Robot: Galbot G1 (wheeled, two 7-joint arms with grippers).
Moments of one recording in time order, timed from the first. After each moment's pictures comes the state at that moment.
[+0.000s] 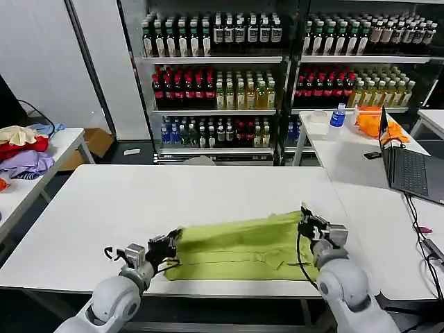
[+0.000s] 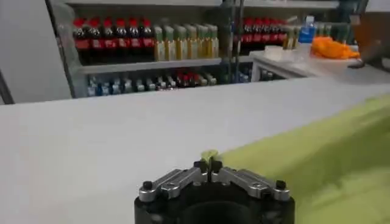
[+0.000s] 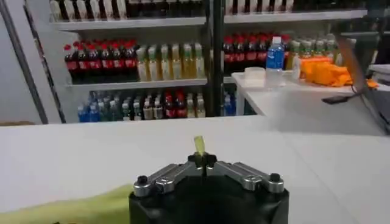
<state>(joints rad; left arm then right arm) 1.12 -0.94 -0.15 -1.87 -0.62 0.40 -0.17 -1.17 1.18 0.41 2.00 0.52 -0.55 0.34</state>
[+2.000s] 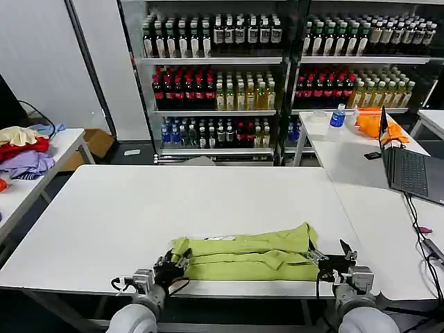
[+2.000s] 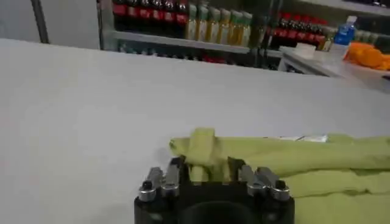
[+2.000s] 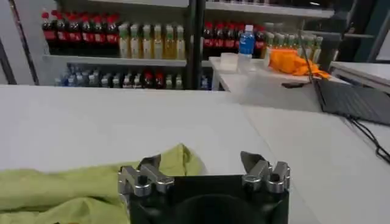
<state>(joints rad) 1.28 -1.11 -0.17 -1.92 -0.62 0.40 -0.33 -1.45 1.21 0.53 2.17 0.39 -0.56 0.31</state>
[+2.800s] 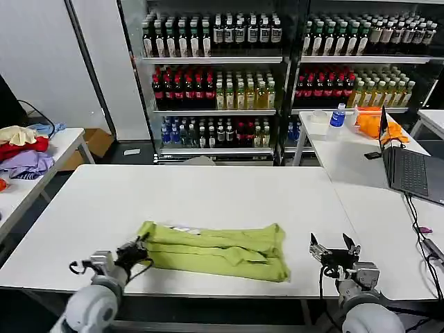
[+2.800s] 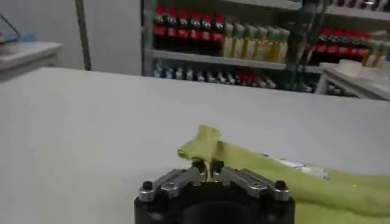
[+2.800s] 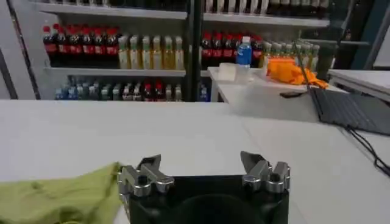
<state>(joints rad) 1.25 -0.95 -0.37 -1.90 -0.78 0.39 -0.30 -1.43 1.18 0.55 2.19 0.43 -0.55 0.31</state>
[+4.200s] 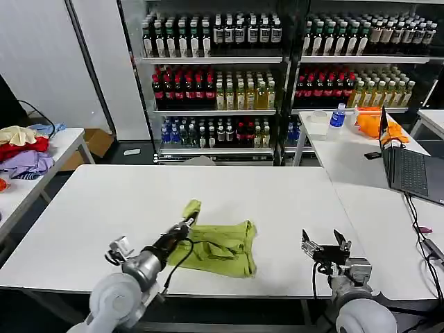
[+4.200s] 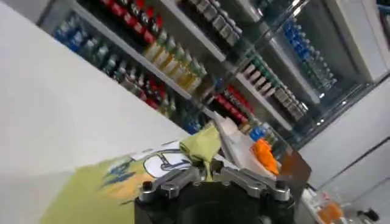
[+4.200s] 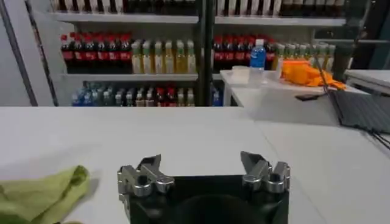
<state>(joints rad) 1.13 -1.05 -0.21 -2.05 -1.32 0.31 -0.31 -1.38 1.19 0.50 2.17 0.44 -0.55 0.31</state>
